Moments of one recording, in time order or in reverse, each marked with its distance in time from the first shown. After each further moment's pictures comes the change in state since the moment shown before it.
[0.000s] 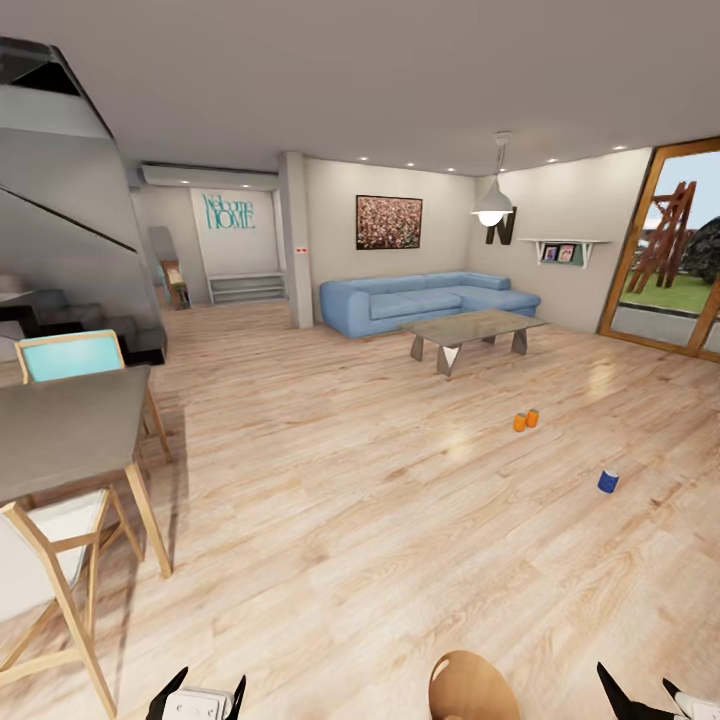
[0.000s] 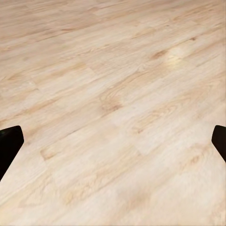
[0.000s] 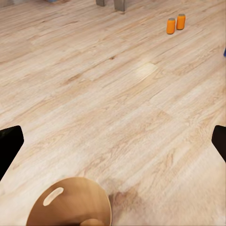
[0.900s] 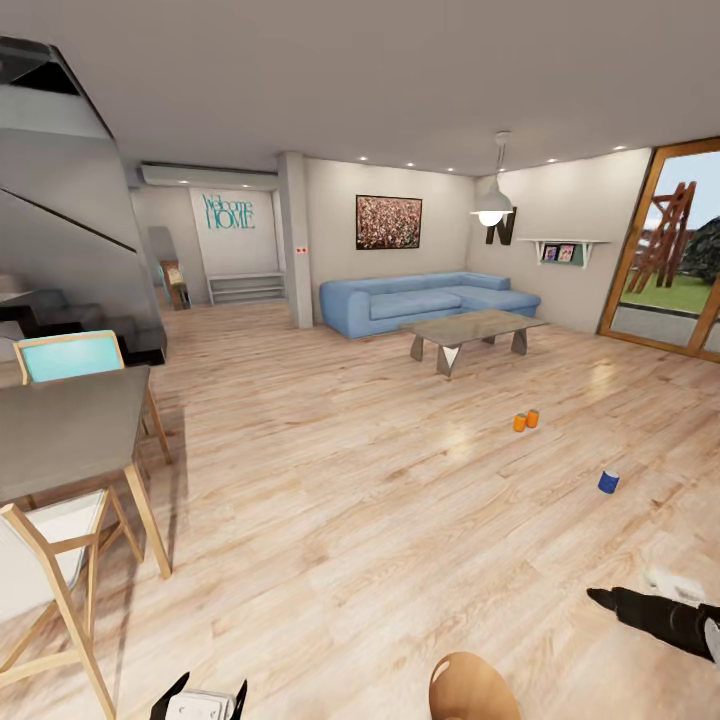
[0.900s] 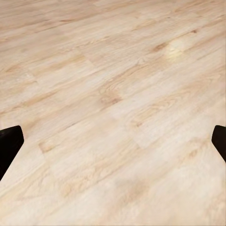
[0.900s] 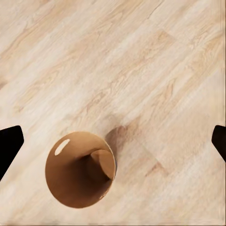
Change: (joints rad) left arm -0.001 -0.007 -0.001 0.003 -0.001 0.034 0.001; right arm -0.416 -0.162 0.013 -0.006 0.188 0.953 0.003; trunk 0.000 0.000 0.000
